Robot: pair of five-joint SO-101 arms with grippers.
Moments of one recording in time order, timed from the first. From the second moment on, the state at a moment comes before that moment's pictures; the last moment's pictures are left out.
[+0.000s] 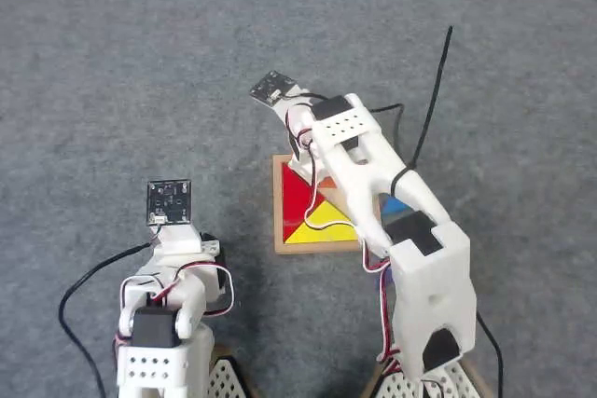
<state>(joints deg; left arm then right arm) -4.2 -103.1 97.1 72.2 11.1 -29.5 29.5 -7.6 66.8 23.0</state>
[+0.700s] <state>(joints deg) -4.2 -103.1 97.1 72.2 11.1 -25.4 15.2 5.2 56.3 20.1</state>
